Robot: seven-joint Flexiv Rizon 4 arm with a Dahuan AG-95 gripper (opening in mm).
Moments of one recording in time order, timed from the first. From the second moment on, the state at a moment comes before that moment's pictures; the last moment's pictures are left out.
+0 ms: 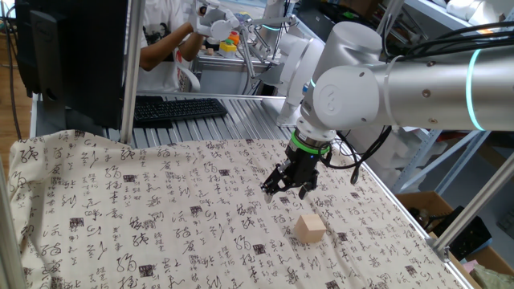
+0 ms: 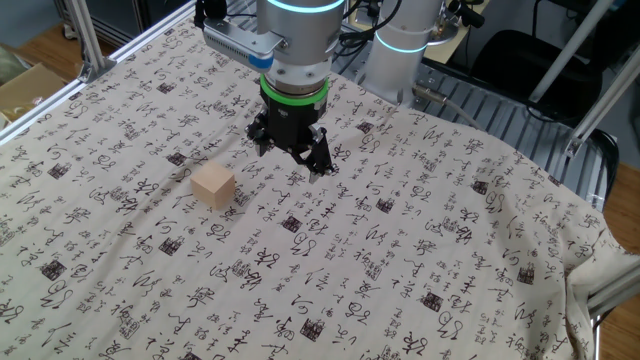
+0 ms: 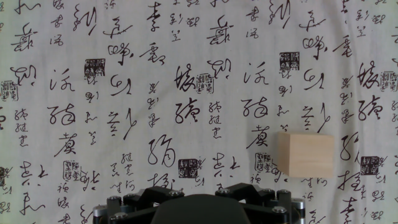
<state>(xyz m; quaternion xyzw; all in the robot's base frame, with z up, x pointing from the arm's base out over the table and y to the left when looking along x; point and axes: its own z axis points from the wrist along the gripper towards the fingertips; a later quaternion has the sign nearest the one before) 0.500 0.000 0.170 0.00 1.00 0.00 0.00</state>
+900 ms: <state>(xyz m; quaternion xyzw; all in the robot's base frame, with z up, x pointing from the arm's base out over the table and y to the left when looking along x) 0.501 0.000 0.170 0.13 0.99 0.06 -0.01</state>
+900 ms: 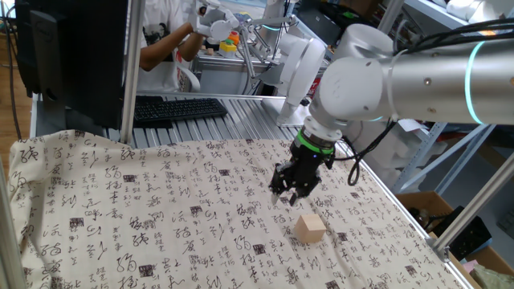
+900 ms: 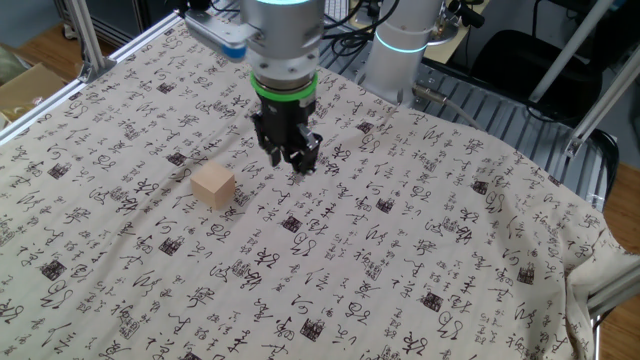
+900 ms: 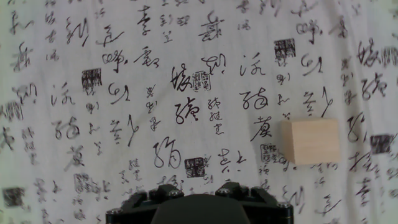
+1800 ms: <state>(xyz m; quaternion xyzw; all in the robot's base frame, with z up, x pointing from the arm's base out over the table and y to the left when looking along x) 0.504 -0.003 0.164 0.16 0.99 0.04 -0.02</state>
